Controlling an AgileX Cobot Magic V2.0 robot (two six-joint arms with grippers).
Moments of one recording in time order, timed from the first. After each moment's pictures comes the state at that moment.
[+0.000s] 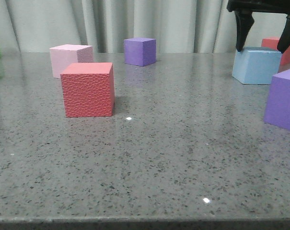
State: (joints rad) left arm 0.03 0.70 -0.78 0.00 0.51 -0.04; right arm 0.11 1.99 -1.90 0.03 1.15 0.18
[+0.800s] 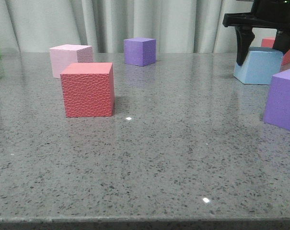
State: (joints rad) left arm 0.03 0.70 -0.78 0.00 0.51 -0.04; right arm 0.11 2.04 -1.90 0.04 1.17 0.16
